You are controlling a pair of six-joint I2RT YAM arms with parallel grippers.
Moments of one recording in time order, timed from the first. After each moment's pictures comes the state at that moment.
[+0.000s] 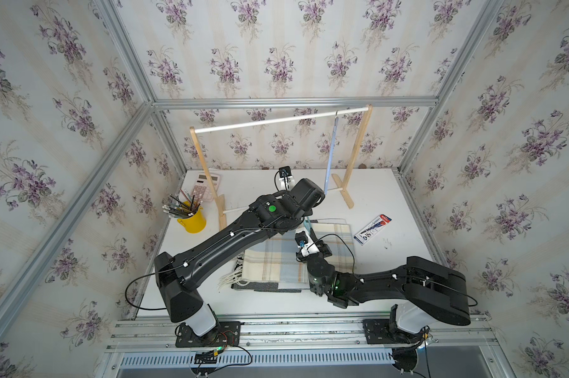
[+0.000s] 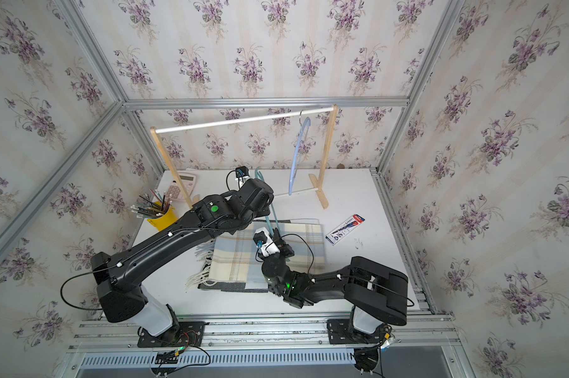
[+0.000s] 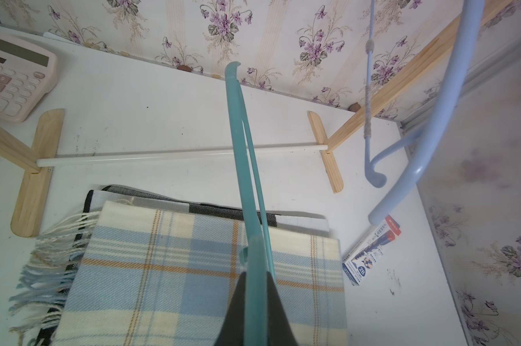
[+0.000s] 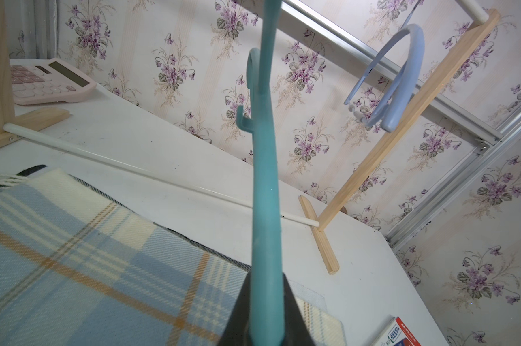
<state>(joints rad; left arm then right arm) -0.95 1.62 1.73 -0.94 -0.55 -0.89 1.23 1.56 0.61 0.81 1.12 -0.30</state>
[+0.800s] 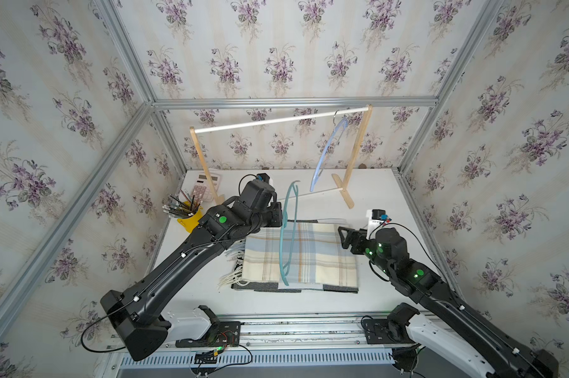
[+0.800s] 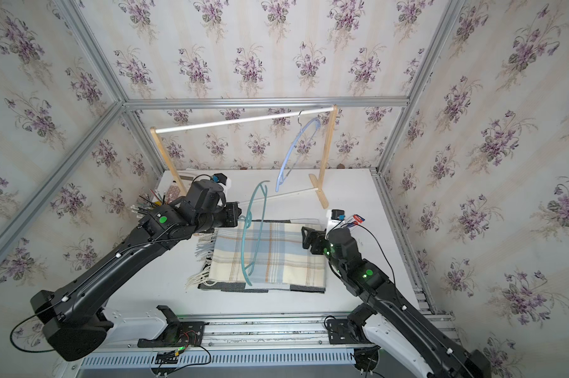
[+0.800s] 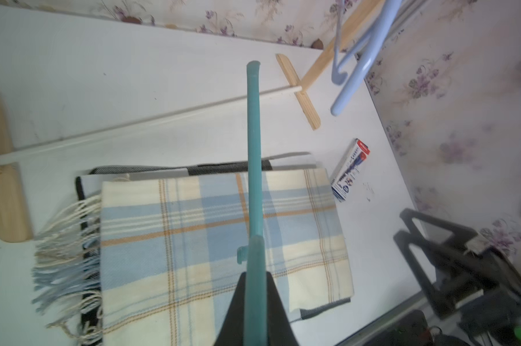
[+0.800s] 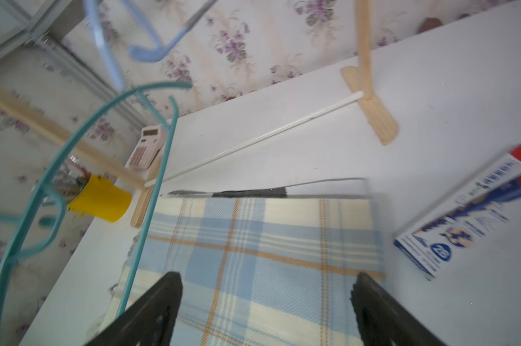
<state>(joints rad) -0.74 1.29 1.39 -0.86 -0.02 -0.61 0.48 0.75 0.56 -0.28 0.12 0.62</state>
